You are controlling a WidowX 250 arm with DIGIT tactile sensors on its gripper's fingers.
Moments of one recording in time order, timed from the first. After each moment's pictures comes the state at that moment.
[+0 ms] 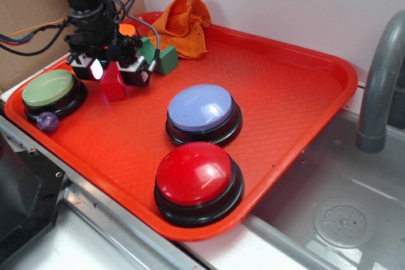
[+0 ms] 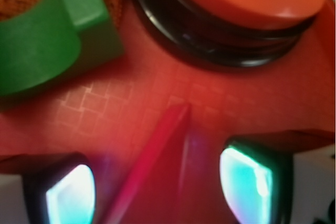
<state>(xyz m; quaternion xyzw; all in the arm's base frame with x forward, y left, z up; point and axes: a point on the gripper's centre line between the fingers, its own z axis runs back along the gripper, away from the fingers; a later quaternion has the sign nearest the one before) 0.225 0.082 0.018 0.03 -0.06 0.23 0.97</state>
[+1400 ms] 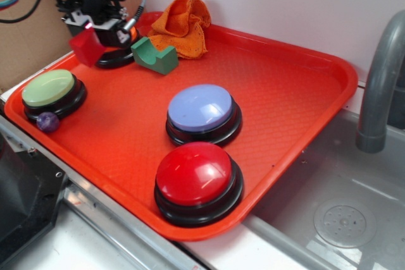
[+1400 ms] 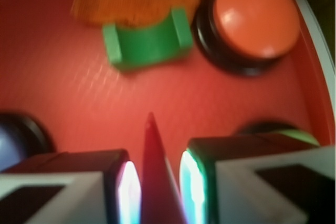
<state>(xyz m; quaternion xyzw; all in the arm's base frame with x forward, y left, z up) 0.203 0.041 0.111 0.00 -0.06 0.15 0.99</state>
